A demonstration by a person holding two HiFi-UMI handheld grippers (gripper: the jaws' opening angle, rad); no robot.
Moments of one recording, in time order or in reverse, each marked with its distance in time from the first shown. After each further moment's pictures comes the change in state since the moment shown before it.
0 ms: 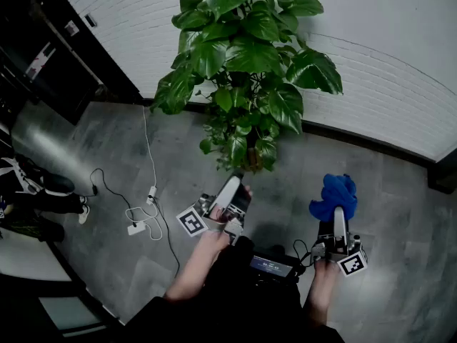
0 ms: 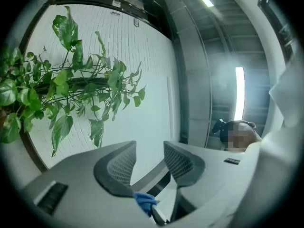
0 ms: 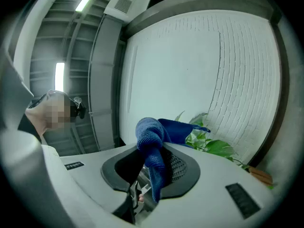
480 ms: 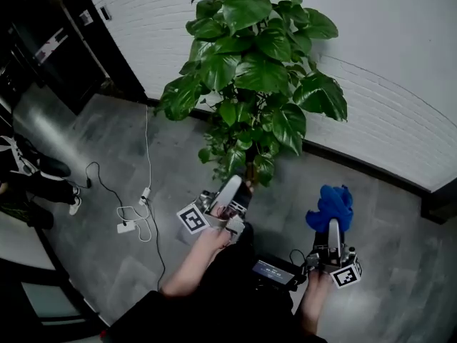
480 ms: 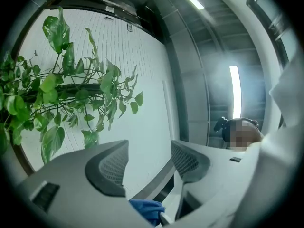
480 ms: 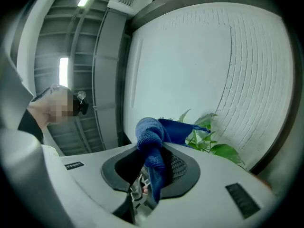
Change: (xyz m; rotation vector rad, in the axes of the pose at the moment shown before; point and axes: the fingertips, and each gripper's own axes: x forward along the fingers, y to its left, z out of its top) left arm 0.045 0.015 0.025 0.063 -0.062 -0.029; right arm 0.033 -0.011 0.014 -0.122 0.075 0.011
